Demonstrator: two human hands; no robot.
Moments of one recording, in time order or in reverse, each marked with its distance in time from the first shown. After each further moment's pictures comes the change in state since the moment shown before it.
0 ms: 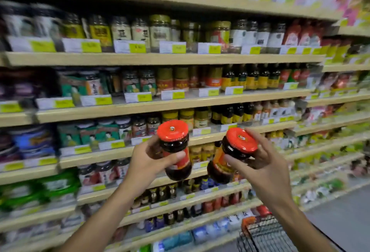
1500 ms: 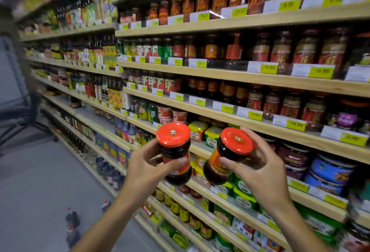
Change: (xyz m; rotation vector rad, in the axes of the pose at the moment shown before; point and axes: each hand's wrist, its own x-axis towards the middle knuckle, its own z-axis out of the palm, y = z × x) left_hand -0.322 0.123 -0.609 0.444 0.888 0.046; right_hand -0.172 -0.295 0.649 0.518 -0.752 -0.255
